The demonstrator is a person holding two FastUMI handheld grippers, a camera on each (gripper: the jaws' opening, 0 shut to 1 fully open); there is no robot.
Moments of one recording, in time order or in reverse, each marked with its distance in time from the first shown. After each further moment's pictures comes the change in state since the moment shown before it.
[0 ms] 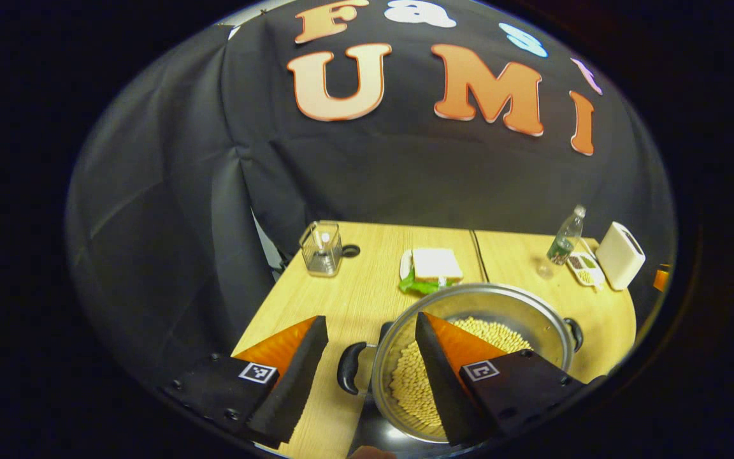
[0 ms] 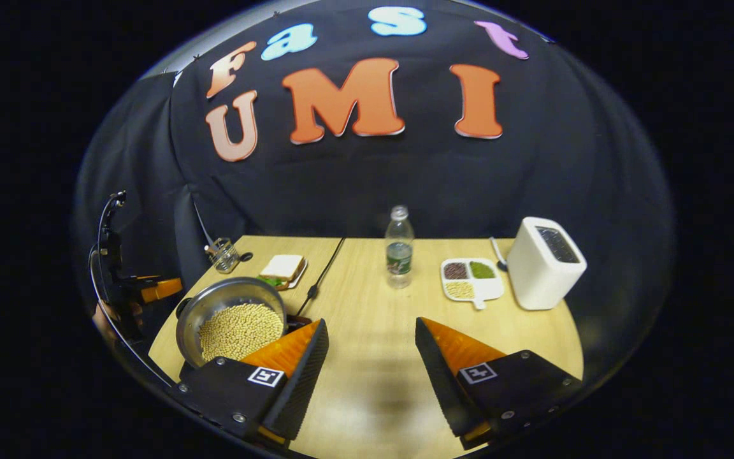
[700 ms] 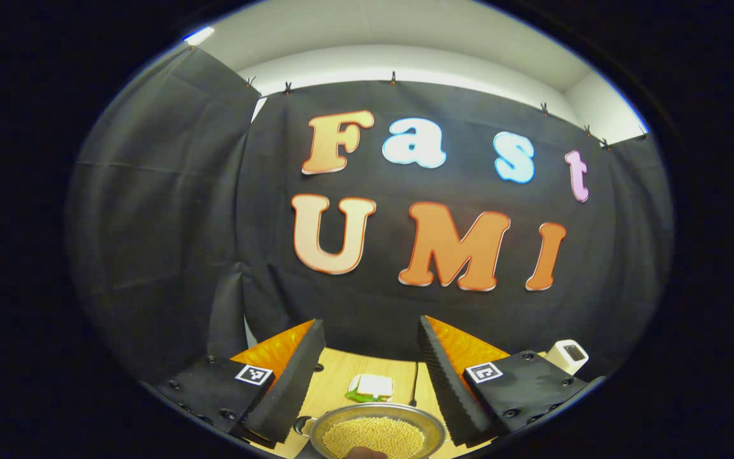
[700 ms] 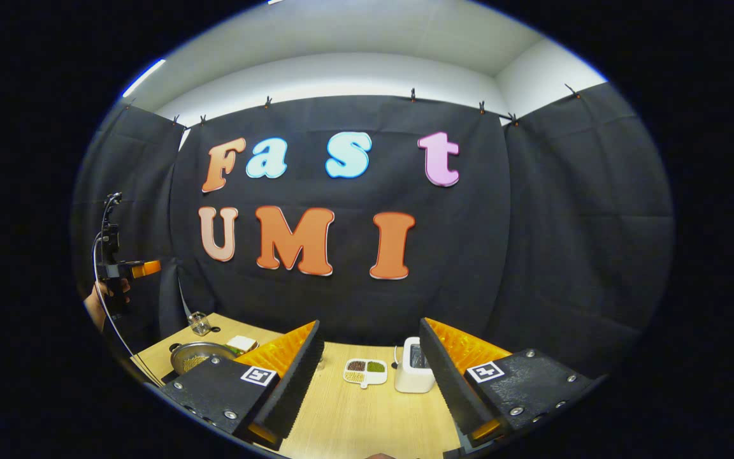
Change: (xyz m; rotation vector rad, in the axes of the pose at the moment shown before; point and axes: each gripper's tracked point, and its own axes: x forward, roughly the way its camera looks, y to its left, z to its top) left arm -0.188 -0.066 0.240 -0.130 -0.539 -0.071; right arm -0.237 -0.137 0.182 -0.089 -0.500 -0.144
